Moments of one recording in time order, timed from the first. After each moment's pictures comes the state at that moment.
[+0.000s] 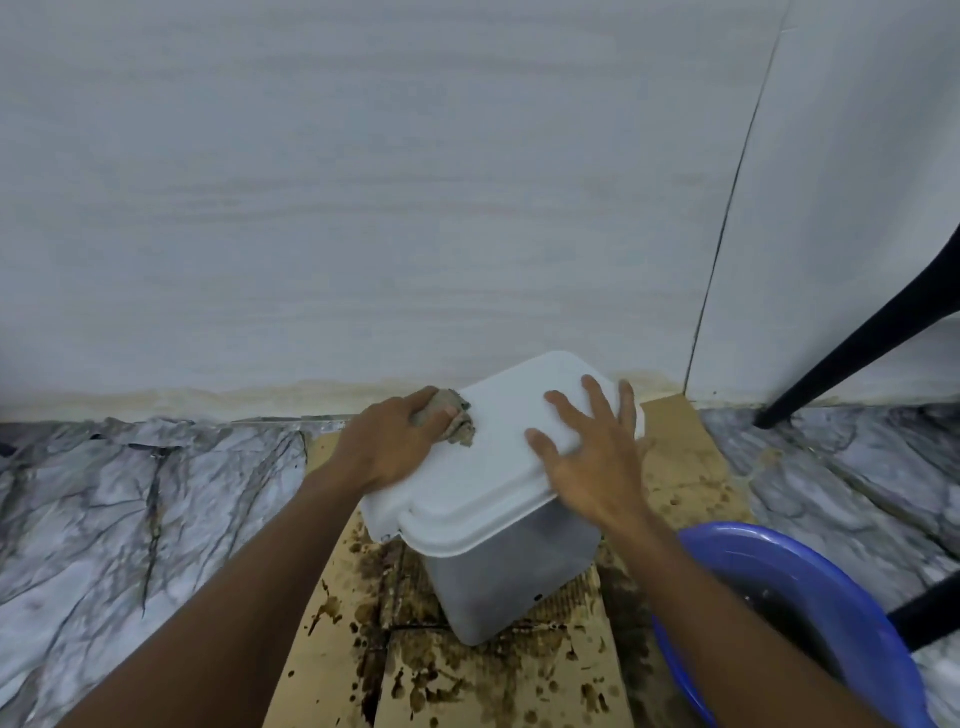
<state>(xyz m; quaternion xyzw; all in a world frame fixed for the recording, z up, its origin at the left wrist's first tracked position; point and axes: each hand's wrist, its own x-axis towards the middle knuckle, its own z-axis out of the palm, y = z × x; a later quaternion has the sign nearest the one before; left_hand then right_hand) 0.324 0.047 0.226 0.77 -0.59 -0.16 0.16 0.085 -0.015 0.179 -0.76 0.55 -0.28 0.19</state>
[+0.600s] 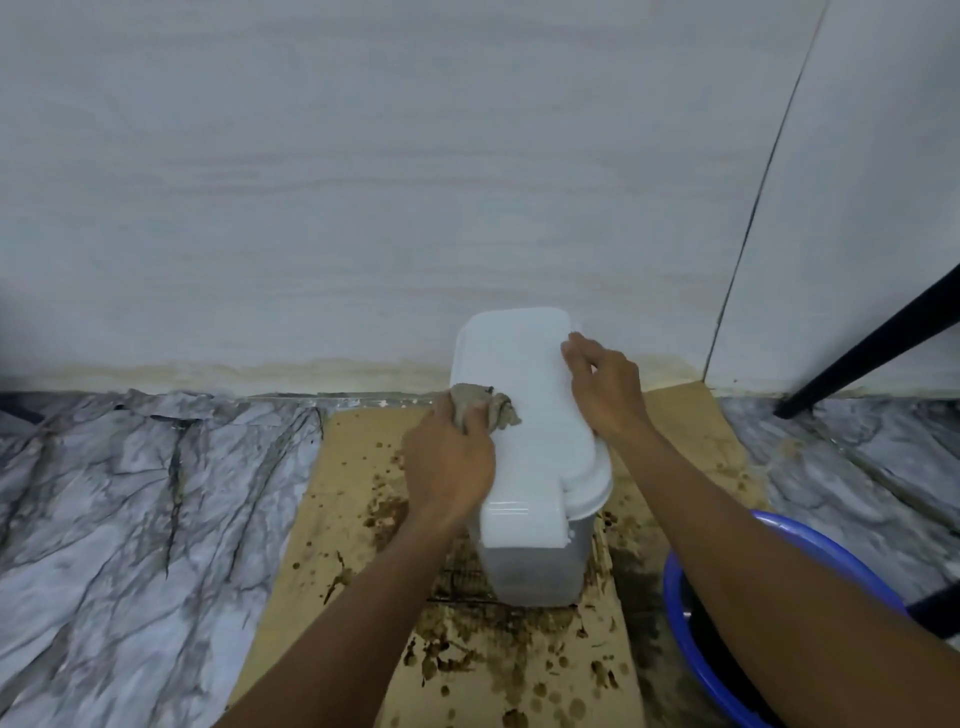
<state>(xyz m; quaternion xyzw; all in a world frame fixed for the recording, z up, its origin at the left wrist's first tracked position) 0.247 0.080 0.201 0.79 -0.41 -0.17 0.42 0.106 -0.058 0.208 -0.71 0.52 -0.35 0.32</state>
